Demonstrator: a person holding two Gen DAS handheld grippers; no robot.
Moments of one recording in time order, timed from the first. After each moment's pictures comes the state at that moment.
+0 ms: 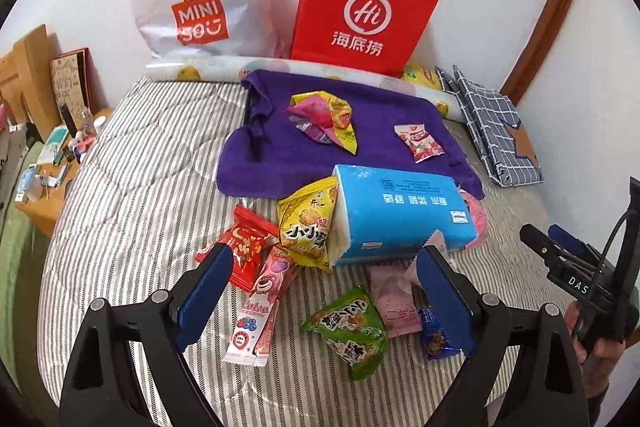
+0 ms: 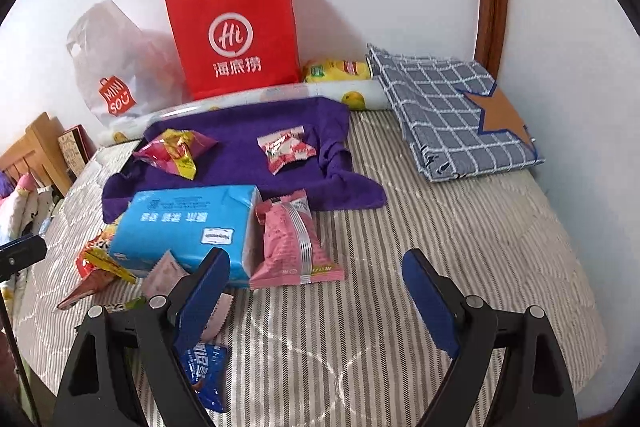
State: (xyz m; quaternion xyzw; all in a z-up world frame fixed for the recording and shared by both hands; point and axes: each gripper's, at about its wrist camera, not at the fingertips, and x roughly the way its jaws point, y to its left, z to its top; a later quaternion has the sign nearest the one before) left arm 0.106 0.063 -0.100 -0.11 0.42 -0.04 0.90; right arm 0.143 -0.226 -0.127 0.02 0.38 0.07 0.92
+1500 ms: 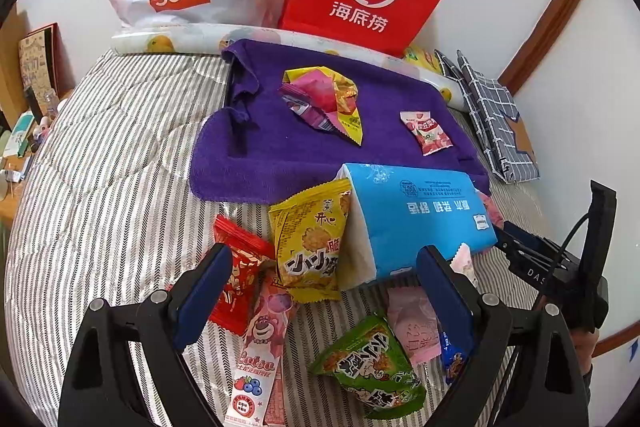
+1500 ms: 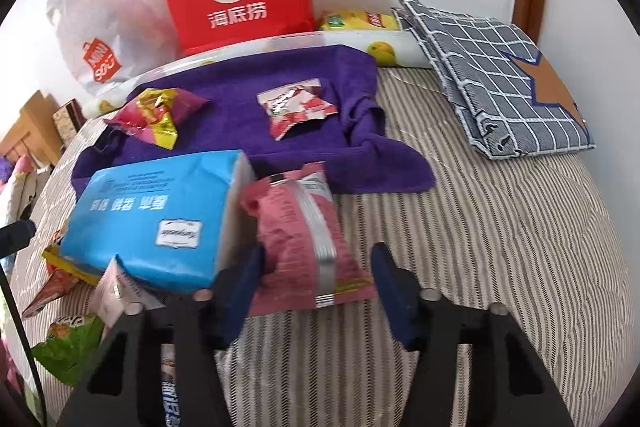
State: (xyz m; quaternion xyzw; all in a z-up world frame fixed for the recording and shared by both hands) left arm 0.154 0.079 -0.137 -0.13 0.45 -0.09 0.88; right arm 0.196 -0.208 -0.179 0.00 0.43 0.09 0.90
